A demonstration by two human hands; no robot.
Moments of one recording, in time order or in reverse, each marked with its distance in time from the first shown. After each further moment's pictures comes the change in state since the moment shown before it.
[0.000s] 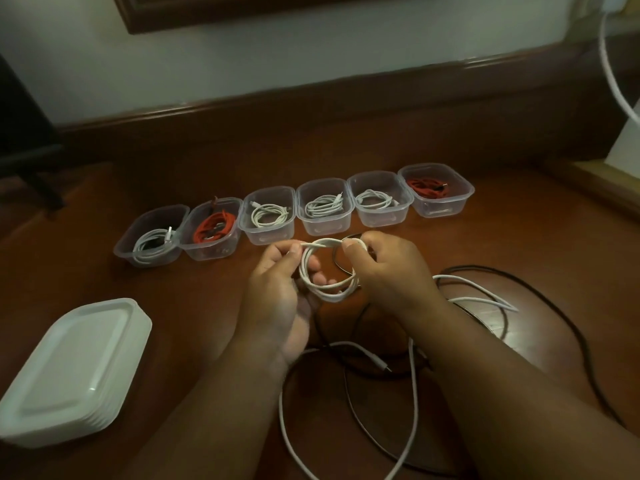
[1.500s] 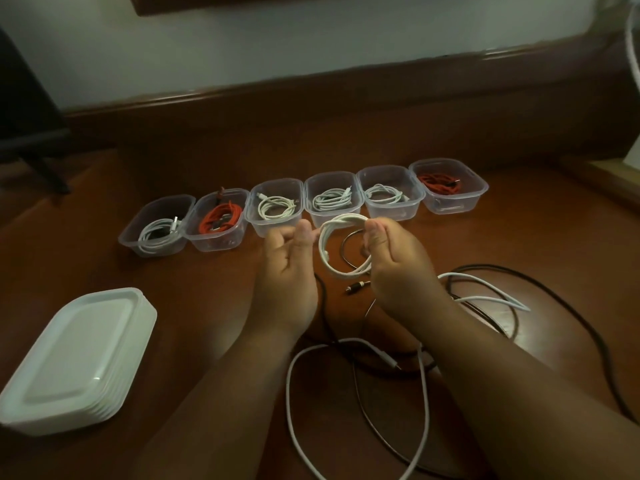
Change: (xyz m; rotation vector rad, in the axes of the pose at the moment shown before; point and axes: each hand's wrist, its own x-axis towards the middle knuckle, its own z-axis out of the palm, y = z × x) left_hand 0.013 -0.009 -0.014 0.653 0.082 0.347; right_hand -0.003 -0.001 0.010 0.252 0.015 -0.042
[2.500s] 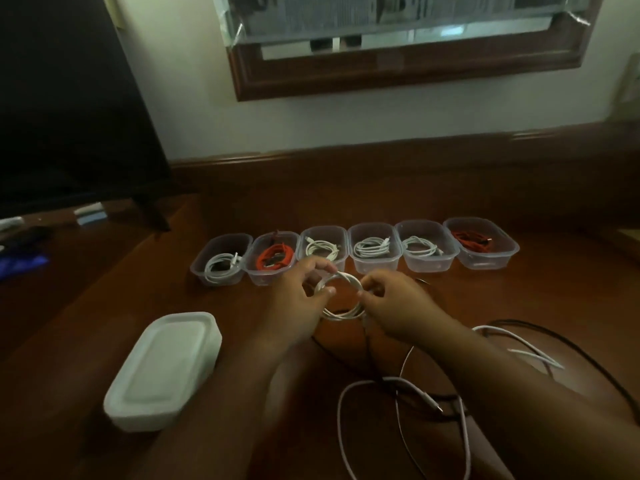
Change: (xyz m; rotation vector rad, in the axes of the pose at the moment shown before) left_hand 0.025 0.012 -0.073 0.228 -0.153 0.146; right_hand 0.025 -0.043 0.026 -0.297 -0.371 0.187
